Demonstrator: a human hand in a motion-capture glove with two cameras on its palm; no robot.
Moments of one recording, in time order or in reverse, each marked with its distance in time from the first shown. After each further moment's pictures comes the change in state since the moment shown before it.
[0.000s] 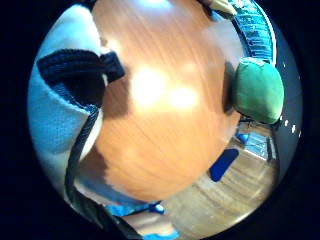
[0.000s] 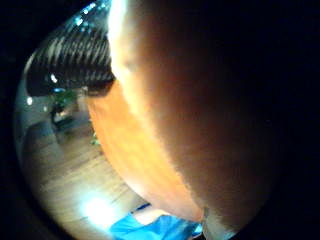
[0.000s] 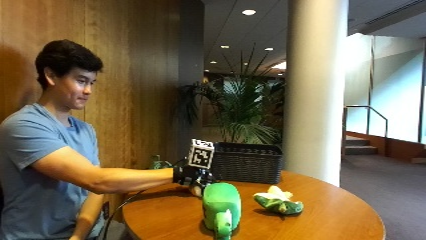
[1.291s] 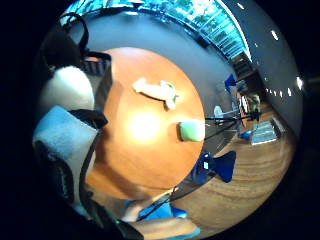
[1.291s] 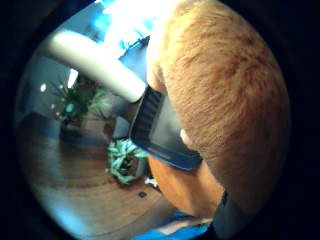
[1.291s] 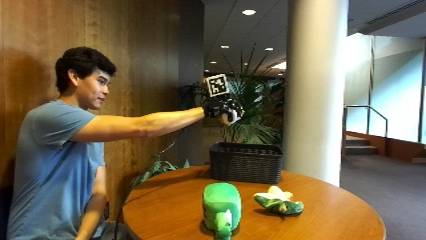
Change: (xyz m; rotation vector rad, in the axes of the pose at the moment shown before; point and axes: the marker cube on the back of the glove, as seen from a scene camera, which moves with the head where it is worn) arm -0.145 -0.061 -0.283 0.474 0.043 0.058
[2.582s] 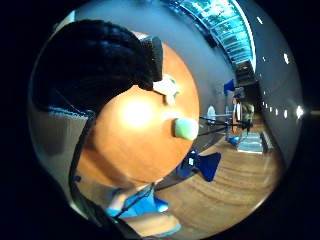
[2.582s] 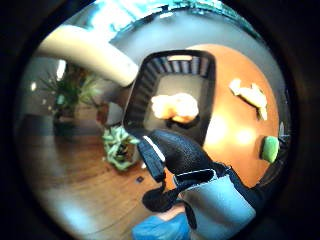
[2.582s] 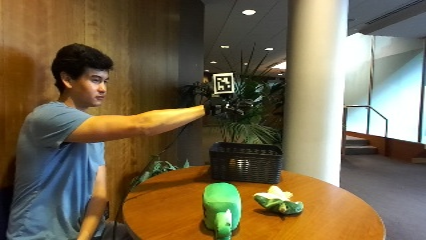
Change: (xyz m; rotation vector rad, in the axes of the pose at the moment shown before) arm 0.029 -0.009 0.001 -0.178 0.068 -0.022
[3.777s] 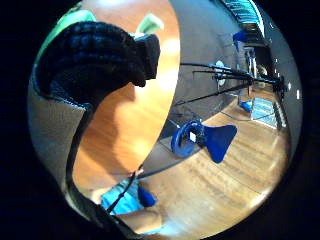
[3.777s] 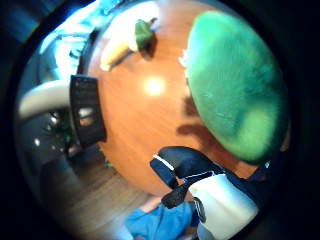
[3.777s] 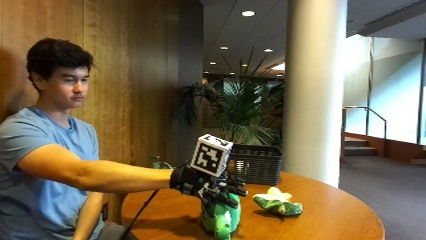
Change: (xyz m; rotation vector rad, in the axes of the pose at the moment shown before) arm 0.374 0.118 0.214 -0.350 -0.051 0.357
